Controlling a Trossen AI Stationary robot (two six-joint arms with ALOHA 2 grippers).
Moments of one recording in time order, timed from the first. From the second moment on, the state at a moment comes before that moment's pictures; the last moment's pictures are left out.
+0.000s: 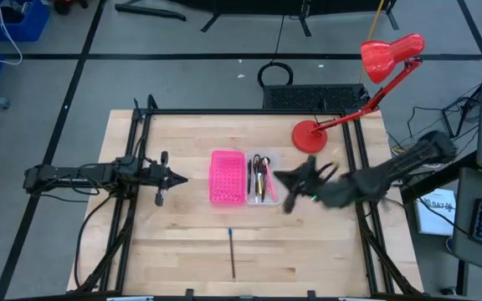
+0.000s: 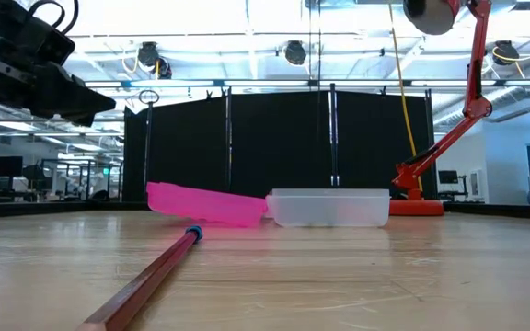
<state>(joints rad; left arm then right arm) 0.05 0.25 0.05 0.03 0.08 0.05 0.43 1.24 0.96 -0.09 0.87 0.48</state>
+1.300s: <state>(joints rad) 0.05 0.25 0.05 0.09 -0.05 0.12 0.33 2.36 2.06 -0.99 0.13 1.43</state>
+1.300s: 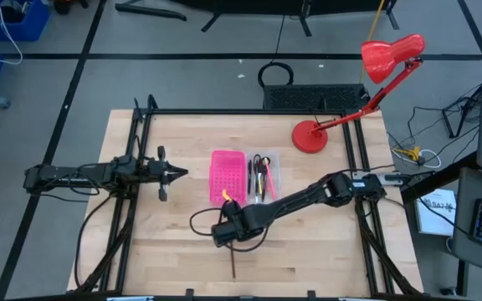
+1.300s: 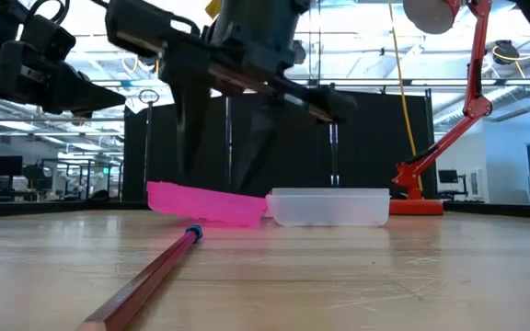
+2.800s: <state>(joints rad) 0.05 0.25 0.05 0.06 -0.05 0.12 0.26 2.39 1.84 -0.73 -0.08 1.18</state>
